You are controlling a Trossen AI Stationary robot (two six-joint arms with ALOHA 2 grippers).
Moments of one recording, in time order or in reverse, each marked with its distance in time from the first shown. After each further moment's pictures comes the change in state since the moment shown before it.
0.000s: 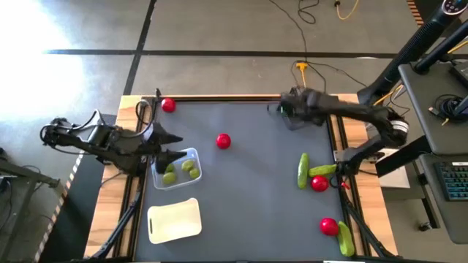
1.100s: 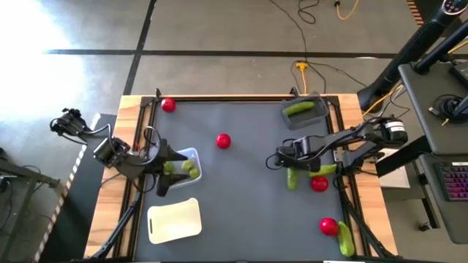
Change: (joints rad) left arm -0.283 0.130 -0.002 0.069 -0.146 -0.029; right arm 0.382 0.025 -0.475 0.398 -0.593 0.151
